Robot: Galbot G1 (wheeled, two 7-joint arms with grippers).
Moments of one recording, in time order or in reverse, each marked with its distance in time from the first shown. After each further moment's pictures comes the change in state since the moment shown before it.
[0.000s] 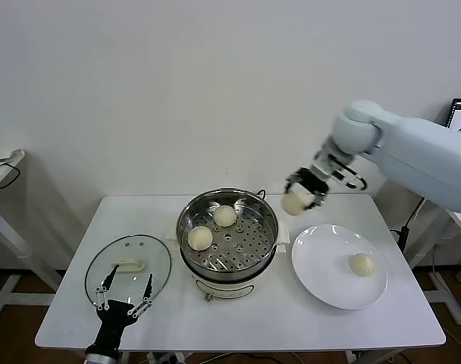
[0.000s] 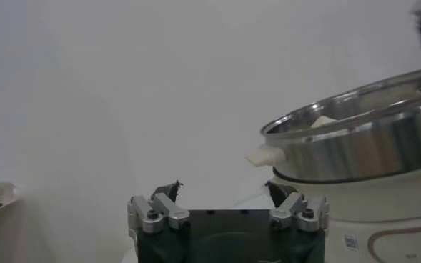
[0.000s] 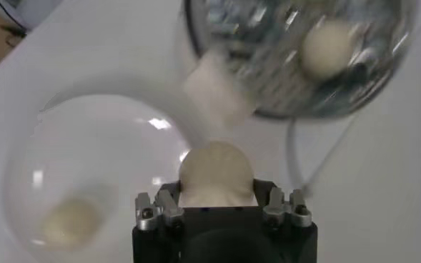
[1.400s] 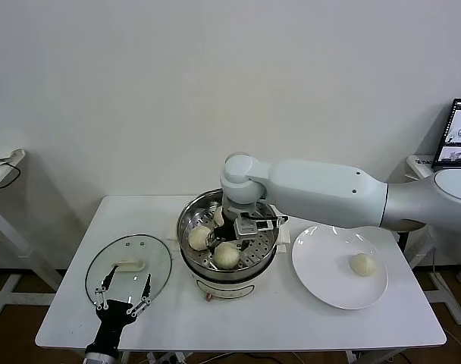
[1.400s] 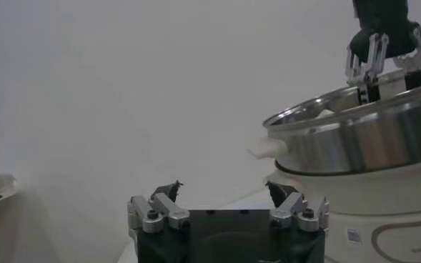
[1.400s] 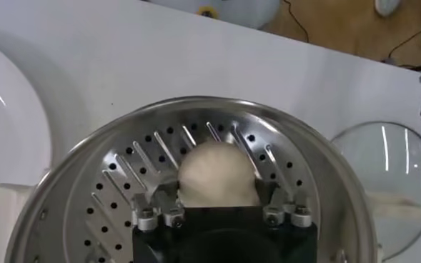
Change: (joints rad) left arm -0.017 -0.008 -0.019 0.027 -0.006 -0.005 0.006; right arm -0.187 0.283 0.007 0.018 -0.262 0.334 0.036
